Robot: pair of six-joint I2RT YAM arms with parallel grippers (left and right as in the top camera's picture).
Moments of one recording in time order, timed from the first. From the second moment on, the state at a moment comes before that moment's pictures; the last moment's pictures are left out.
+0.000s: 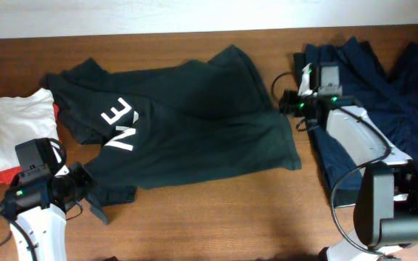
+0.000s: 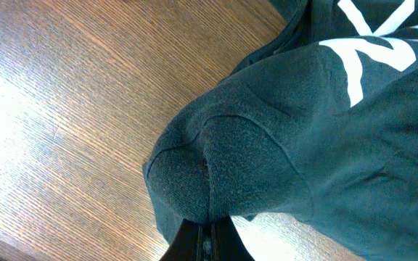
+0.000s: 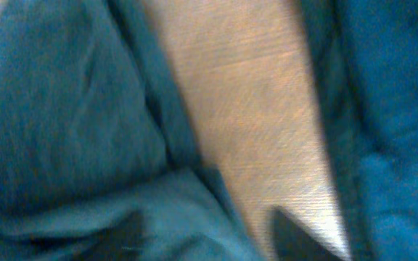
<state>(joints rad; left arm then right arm) 0.37 1.10 0.89 -1.01 0.03 -0.34 0.02 1.79 1.21 -0.42 -0.15 0.27</state>
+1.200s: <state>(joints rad) 0.37 1.10 0.89 -1.01 0.04 -0.34 0.02 1.76 0.96 -0.76 -0.28 0.36</state>
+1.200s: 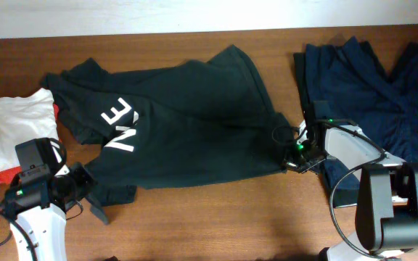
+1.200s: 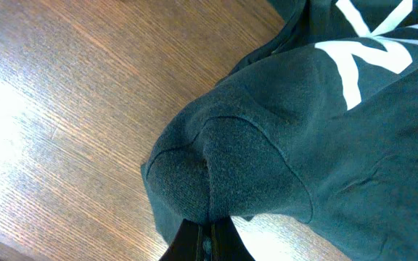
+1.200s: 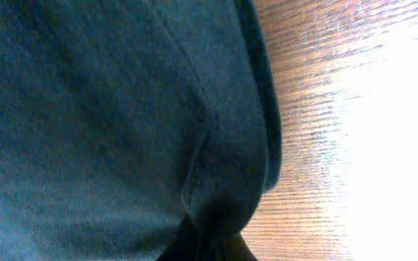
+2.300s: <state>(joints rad) 0.28 1.13 2.01 -1.09 0.12 -0.20 -0.08 1.36 2.45 -1.46 -0.15 0.15</state>
